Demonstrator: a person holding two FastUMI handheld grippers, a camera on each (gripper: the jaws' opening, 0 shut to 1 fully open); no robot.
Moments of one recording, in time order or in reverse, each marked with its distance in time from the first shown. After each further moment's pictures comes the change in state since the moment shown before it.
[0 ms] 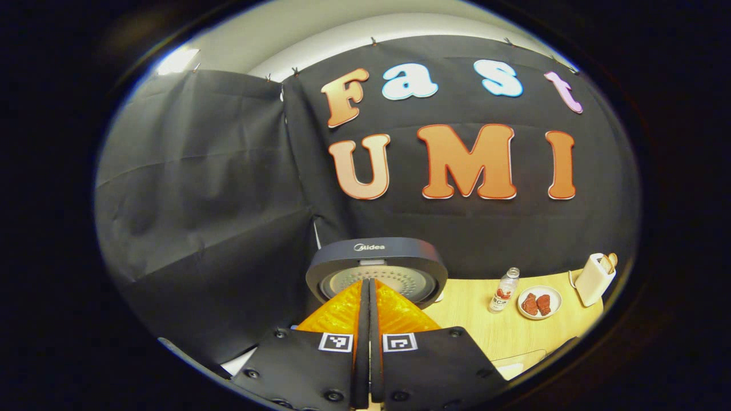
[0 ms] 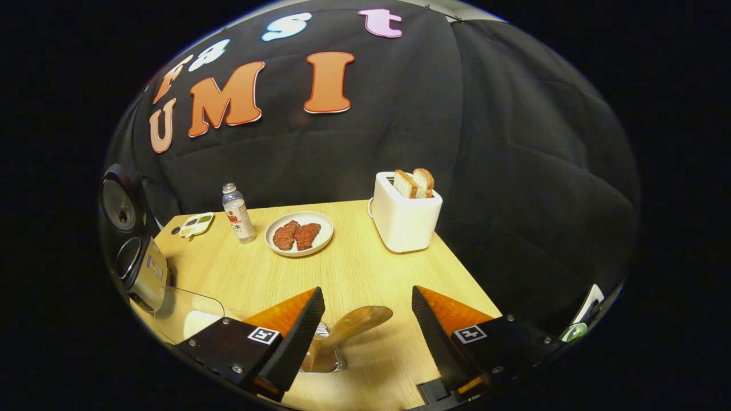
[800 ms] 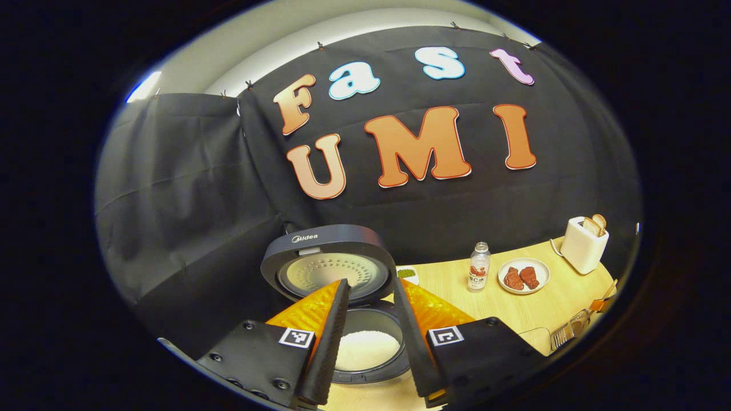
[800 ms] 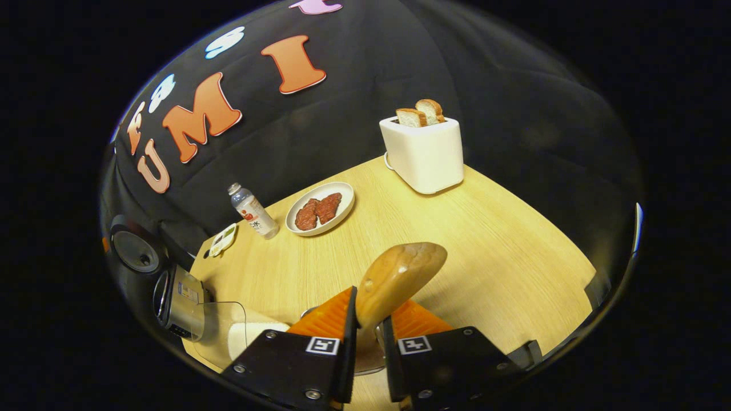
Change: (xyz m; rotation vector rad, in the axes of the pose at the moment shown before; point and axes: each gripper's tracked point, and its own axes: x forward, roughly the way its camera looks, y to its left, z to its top) left arm -0.020 -0.061 -0.029 0.109 0.038 -0.115; right arm 0.028 0.045 -0.066 0.306 0.143 0.156
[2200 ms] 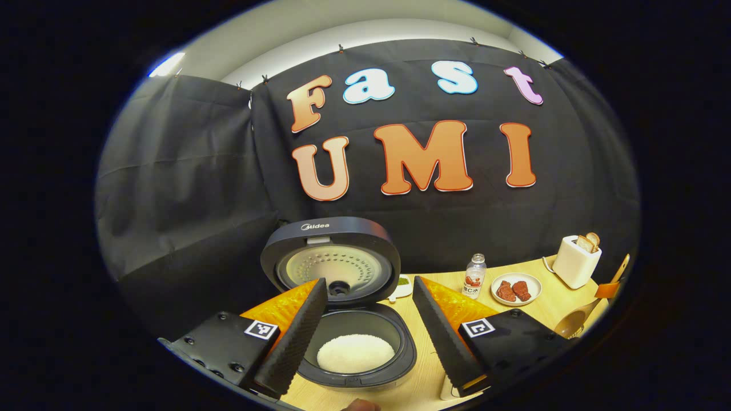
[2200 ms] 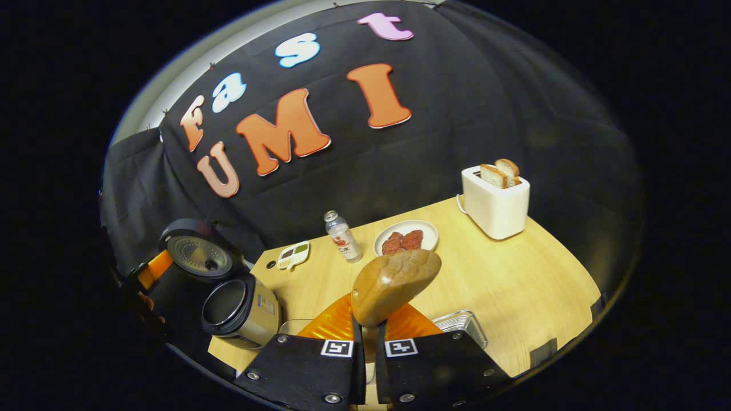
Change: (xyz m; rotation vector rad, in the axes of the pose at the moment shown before) left arm 0.002 0.032 -0.023 -0.117 -0.069 -0.017; right arm -0.097 0.167 0.038 -0.165 -0.122 0.247
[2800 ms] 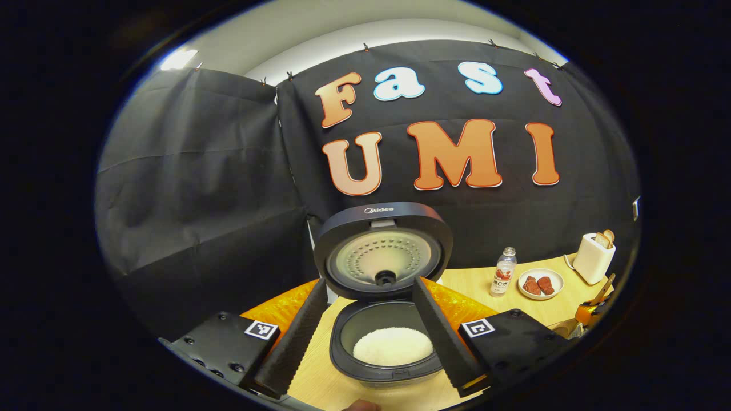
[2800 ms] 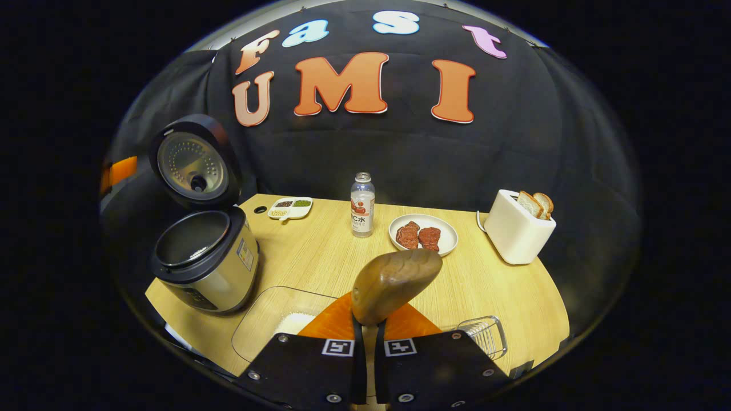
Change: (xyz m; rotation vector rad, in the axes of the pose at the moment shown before) left arm -0.006 0.074 -0.023 -0.011 0.011 0.098; right arm 0.045 0.041 -0.062 -0.396 0.052 -0.089
